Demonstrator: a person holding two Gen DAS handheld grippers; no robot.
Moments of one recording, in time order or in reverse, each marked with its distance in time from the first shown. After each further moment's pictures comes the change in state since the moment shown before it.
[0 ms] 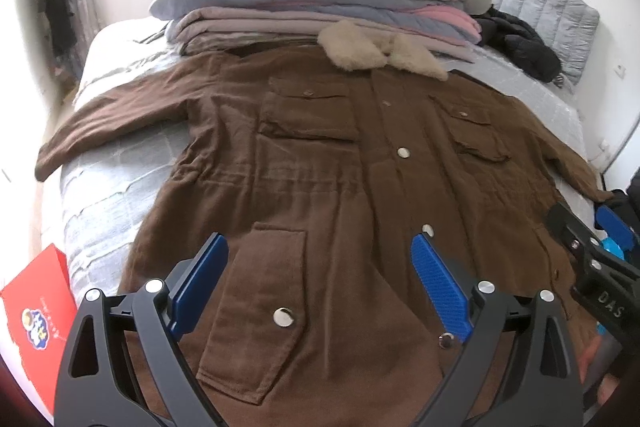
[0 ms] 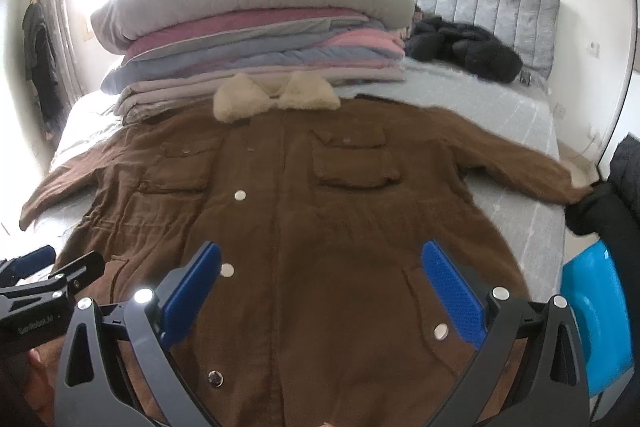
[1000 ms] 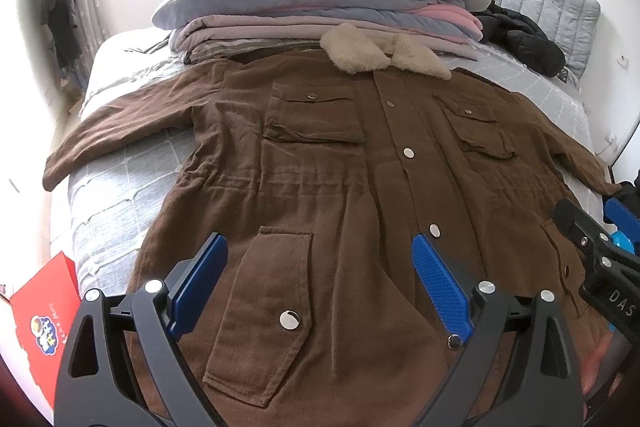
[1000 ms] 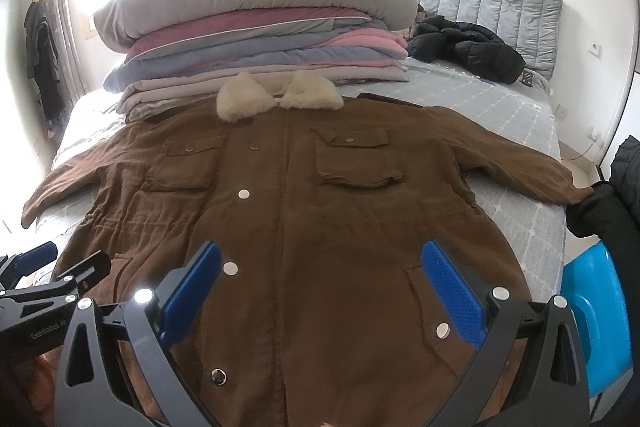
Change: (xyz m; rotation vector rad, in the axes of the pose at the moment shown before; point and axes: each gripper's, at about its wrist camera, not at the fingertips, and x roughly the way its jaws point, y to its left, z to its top) left arm 0.001 0.003 0.002 0.018 0.002 0.030; right arm -0.001 0.004 0.002 0.002 0.015 0.019
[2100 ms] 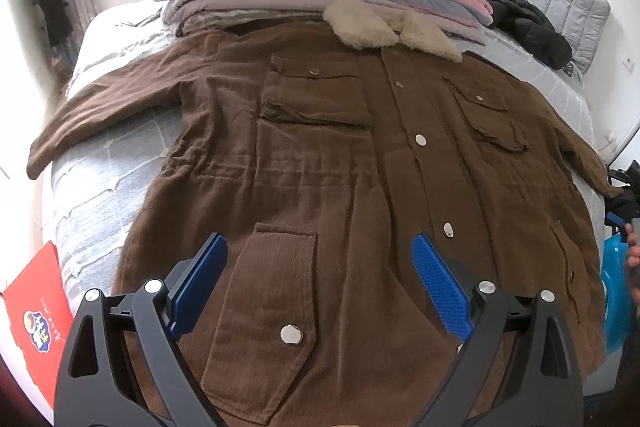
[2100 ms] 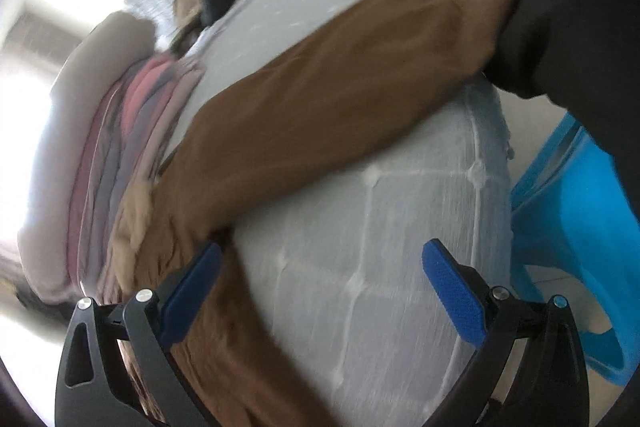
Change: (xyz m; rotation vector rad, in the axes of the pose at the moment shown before) left arm 0.038 0.008 0.011 -0.027 0.105 -0.030; right arm 0.145 -0.381 -0.002 0.904 0.258 0.122
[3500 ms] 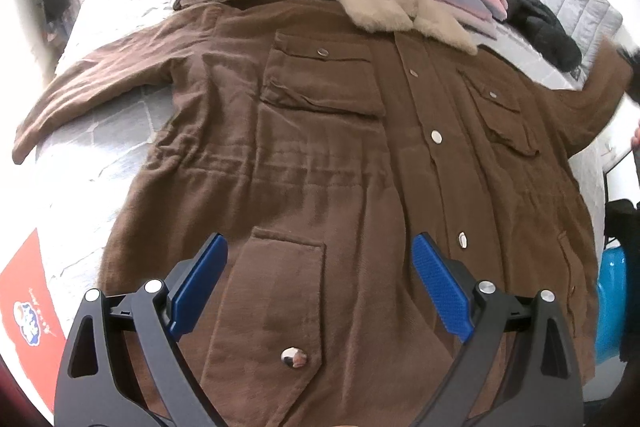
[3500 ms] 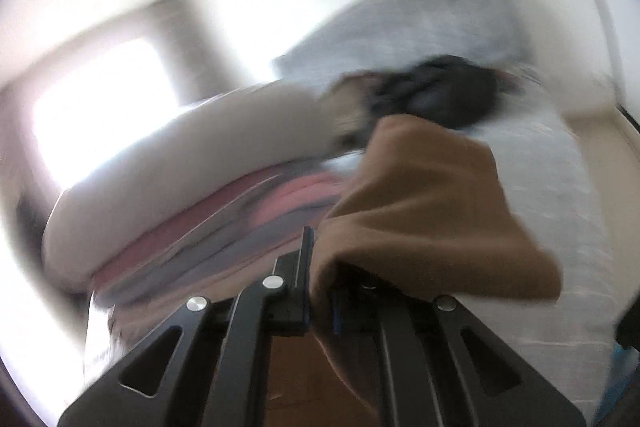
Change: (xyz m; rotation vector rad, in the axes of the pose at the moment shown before) left arm 0.024 0.014 0.012 -0.056 0.064 -0.027; right arm -0.025 0.281 0.024 -0.578 -0.481 0.249
